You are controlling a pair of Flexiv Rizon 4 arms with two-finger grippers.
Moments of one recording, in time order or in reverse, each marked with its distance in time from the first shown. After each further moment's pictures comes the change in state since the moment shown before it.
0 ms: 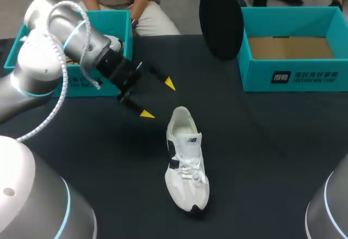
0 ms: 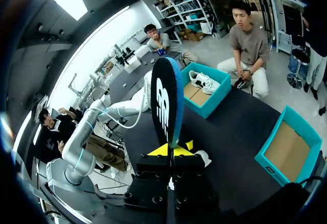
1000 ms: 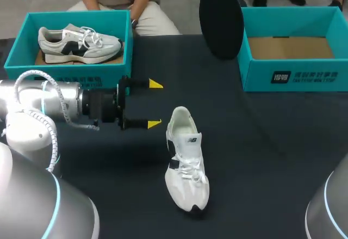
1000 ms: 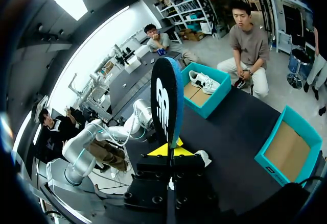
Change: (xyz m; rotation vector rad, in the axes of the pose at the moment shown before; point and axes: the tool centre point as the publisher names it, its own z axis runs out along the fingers) left arm 0.001 -0.021 -0.009 -0.066 -0.598 0.142; right arm 0.000 0.000 0.000 0.000 0.000 0.000
